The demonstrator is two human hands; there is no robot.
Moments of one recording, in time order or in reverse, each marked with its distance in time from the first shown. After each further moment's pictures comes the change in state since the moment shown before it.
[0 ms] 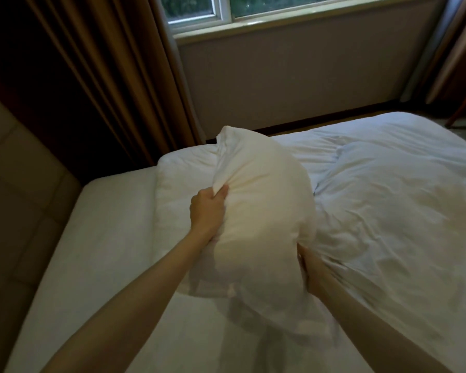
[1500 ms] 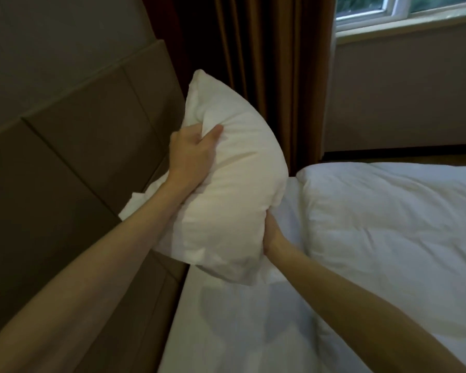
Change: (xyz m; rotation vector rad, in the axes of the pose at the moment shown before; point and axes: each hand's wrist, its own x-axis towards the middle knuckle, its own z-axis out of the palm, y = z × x) left_hand 0.237 -0.135 -0.493 0.077 0.375 0.401; right_hand 0.049 0.030 0.664 0.049 -0.446 -0.137
